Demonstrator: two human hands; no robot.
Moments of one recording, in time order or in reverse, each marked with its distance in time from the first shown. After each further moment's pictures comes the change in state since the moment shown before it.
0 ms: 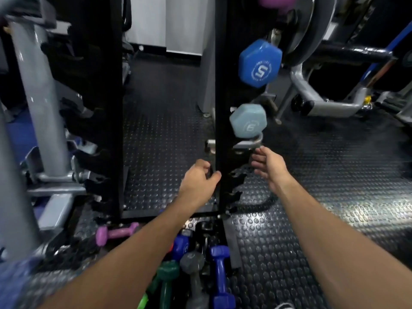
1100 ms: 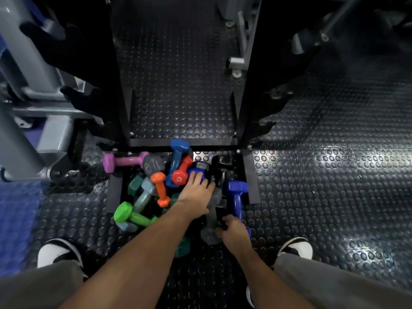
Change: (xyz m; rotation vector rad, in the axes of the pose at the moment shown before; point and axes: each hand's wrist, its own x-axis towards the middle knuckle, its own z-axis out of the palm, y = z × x) left_hand -0.047 -0.279 0.114 1.128 -0.699 0.233; right_hand -0.139 0.389 0.047 -0.957 -0.369 0.305
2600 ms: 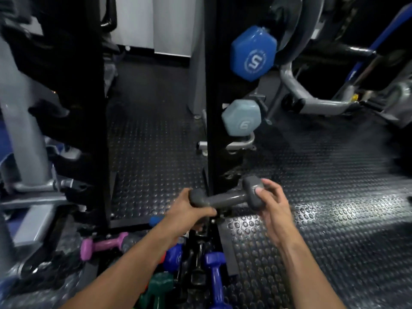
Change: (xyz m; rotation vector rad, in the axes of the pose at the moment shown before) left_hand -0.073 -0.001 -0.222 -1.546 0.371 -0.110; right_hand -0.079 -0.104 -0.288 1.250 0.340 -0.547
